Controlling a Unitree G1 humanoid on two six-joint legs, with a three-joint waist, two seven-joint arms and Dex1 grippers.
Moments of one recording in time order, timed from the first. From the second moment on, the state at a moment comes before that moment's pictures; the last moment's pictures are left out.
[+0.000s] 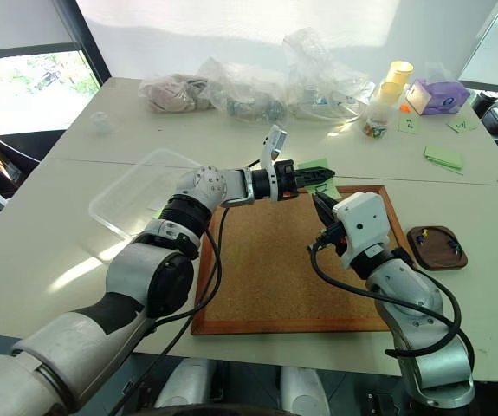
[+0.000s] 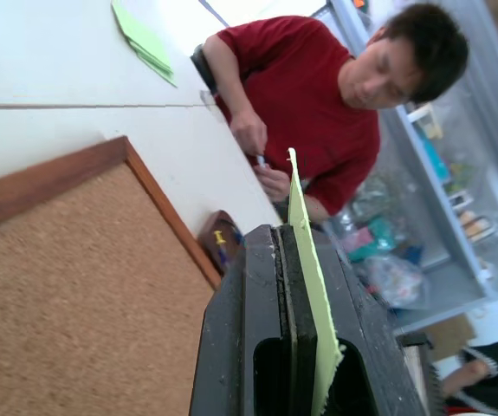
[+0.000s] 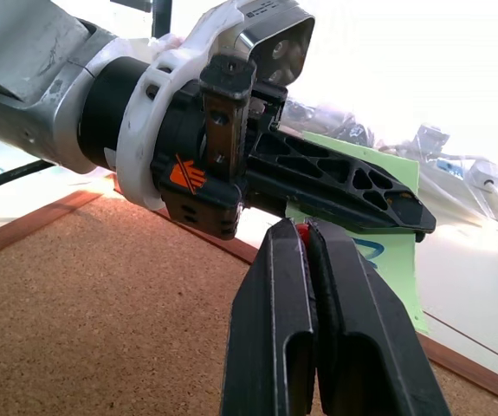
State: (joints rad) left arm -1.22 -0.13 0.18 0.98 -0.52 0.78 -0.72; right arm 0.03 -0.45 -0.08 -0.73 0.22 0.50 0.29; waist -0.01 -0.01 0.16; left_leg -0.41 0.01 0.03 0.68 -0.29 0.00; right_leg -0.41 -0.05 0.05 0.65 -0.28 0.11
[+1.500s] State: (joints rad) left arm -0.97 -0.18 0.12 0.54 -0.53 1.00 -0.67; right arm -0.13 -0.31 -0.61 -0.20 0.35 0.73 -0.07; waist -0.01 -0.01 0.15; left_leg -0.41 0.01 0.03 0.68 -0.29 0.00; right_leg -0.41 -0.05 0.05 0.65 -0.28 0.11
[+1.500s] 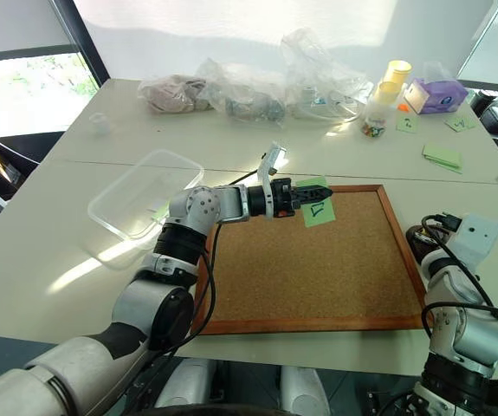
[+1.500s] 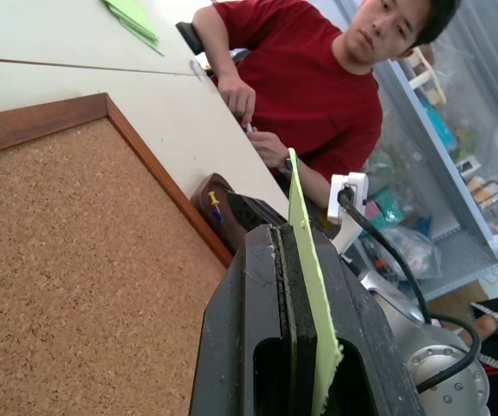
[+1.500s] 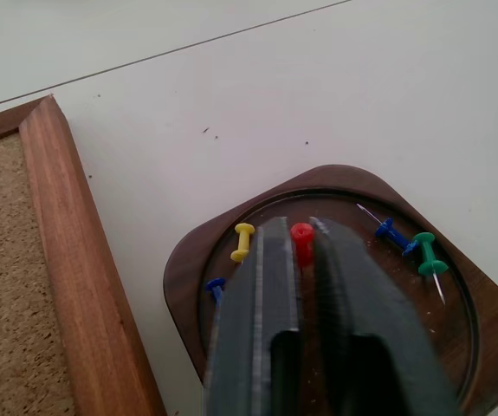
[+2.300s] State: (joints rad) left arm -1.07 0.02 0.12 0.48 -0.53 0.90 -0.66; right arm -0.06 -0.41 -0.46 -0.60 0.45 0.71 0.11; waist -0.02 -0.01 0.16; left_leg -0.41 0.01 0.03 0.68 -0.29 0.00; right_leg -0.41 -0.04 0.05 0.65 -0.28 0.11
